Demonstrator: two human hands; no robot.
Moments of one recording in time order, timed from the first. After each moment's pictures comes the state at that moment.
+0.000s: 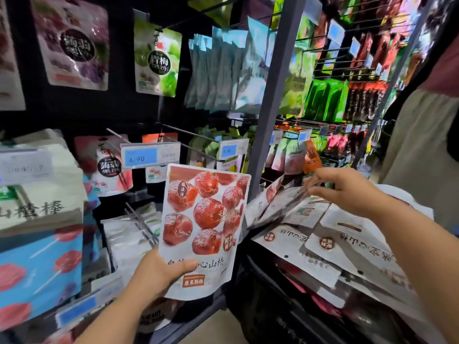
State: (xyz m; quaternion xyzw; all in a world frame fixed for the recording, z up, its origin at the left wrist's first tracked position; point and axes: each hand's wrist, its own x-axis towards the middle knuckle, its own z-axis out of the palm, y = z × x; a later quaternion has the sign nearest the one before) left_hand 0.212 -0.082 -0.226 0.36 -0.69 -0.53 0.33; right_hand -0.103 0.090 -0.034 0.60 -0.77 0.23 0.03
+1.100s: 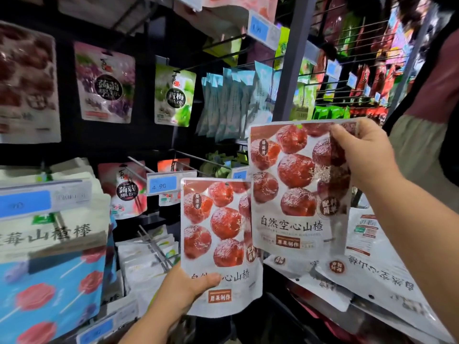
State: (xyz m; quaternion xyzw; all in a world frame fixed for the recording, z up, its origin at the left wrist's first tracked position) left_hand 0.198 -0.067 -0.207 0.24 -0.61 -0.66 0.36; right_hand -0.039 0.073 0.054 0.42 -0.66 0.62 0.09
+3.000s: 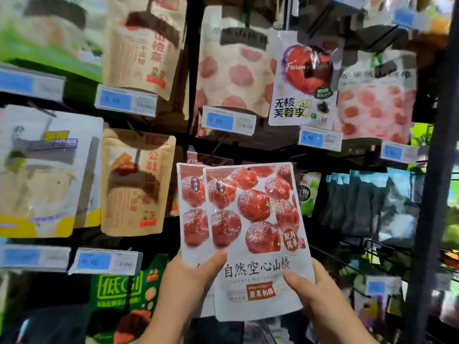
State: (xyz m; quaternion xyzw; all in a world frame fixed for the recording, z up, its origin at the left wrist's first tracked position) left_hand 0.407 -0.047 -0.031 0.34 -0.49 -0.41 0.69; right_hand 0.182 -0.020 -0.014 0.53 -0.37 0.60 -0.48
